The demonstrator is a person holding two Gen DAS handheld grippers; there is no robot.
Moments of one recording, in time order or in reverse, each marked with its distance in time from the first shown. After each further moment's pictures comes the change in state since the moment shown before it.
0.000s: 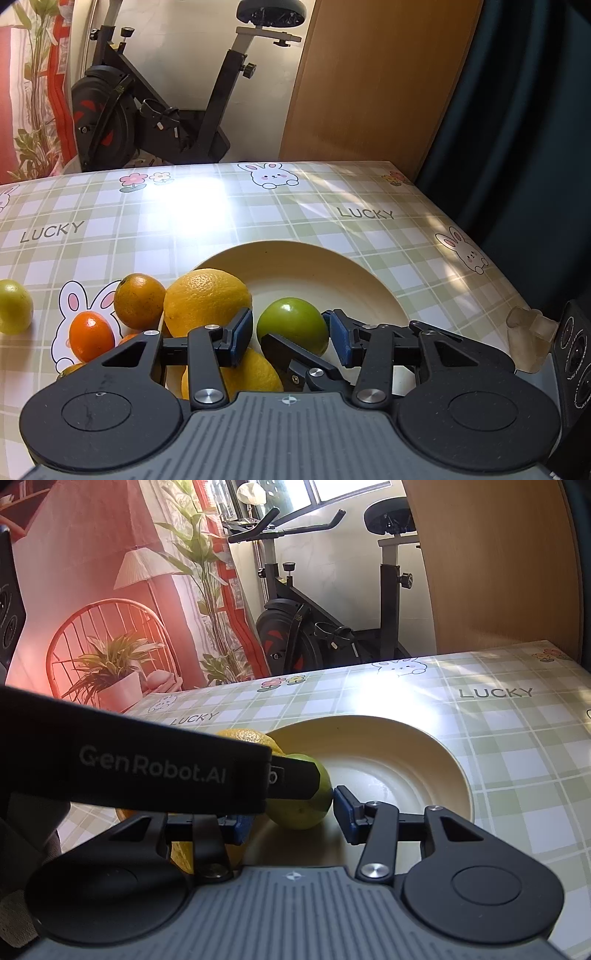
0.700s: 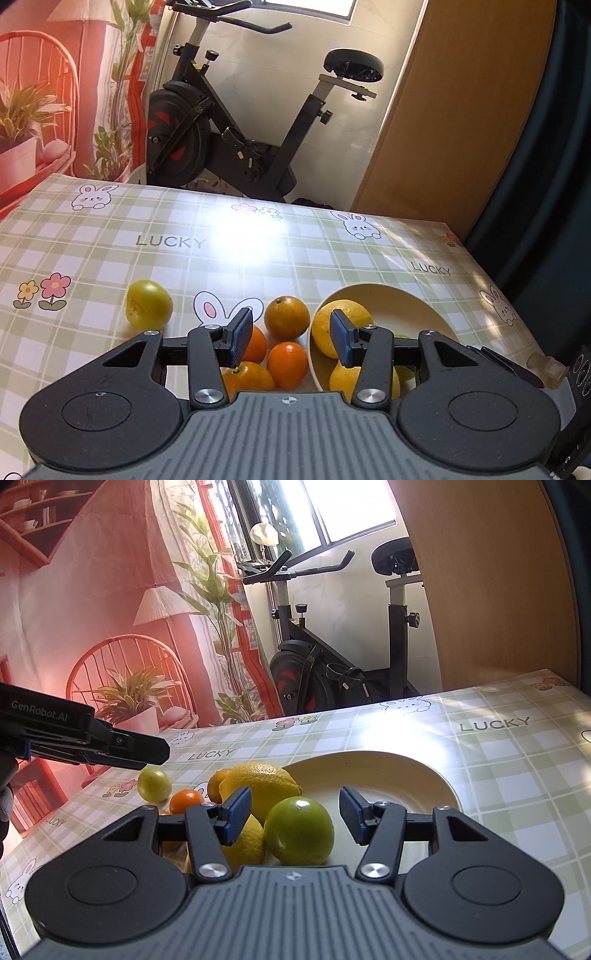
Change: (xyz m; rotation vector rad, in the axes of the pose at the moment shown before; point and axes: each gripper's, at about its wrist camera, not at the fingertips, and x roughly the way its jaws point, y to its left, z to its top) left arm -0.076 0.087 -0.001 -0.160 -0.117 0.121; right arm -0.023 -0.001 -0.004 -0.004 -0.136 0.051
